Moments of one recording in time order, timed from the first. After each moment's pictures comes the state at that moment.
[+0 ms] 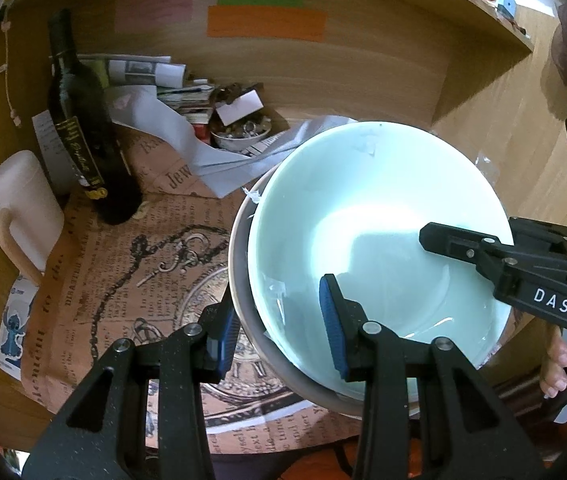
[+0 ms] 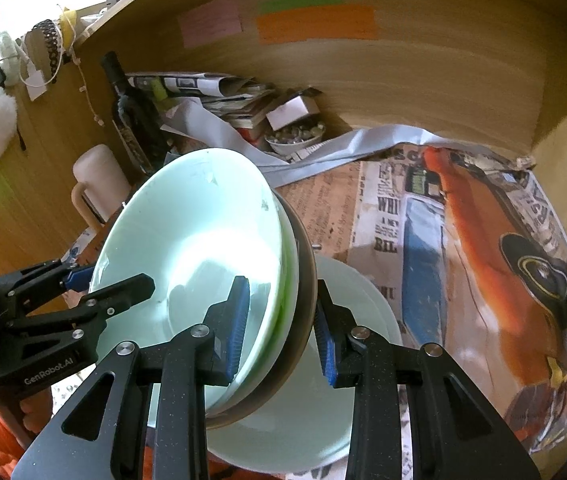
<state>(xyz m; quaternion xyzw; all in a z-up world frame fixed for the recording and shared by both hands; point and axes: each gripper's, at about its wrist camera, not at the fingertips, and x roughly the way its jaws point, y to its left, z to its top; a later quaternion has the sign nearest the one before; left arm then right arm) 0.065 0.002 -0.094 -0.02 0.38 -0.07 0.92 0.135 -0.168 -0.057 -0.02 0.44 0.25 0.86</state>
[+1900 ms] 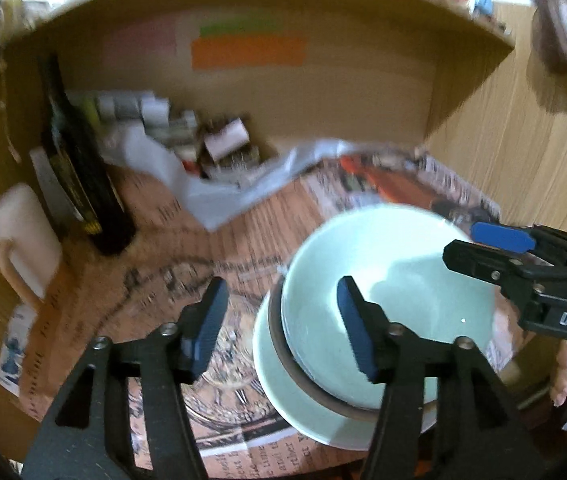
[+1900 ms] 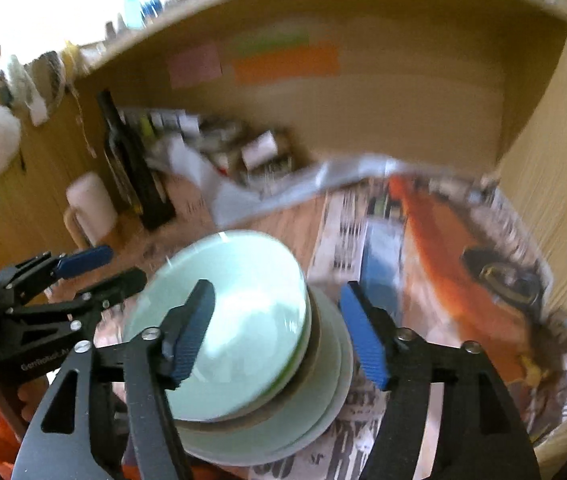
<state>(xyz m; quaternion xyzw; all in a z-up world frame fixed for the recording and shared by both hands) 0.055 -0.021 -0.089 0.01 0.31 -0.06 0.95 0.109 -0.203 -0.037 -0.01 0.35 0.22 0.91</state>
